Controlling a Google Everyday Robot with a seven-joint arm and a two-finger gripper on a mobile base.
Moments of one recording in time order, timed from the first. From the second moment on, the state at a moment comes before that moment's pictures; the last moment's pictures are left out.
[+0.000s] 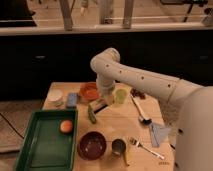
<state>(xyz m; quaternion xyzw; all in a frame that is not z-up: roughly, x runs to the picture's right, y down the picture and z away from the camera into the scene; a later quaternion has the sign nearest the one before) 0.009 0.060 0.763 -0.33 -0.11 -0.28 0.90</state>
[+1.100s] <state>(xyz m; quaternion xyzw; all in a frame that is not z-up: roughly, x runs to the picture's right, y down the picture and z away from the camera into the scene) -0.029 0.053 0.769 -0.33 -0.13 -0.33 0.88</state>
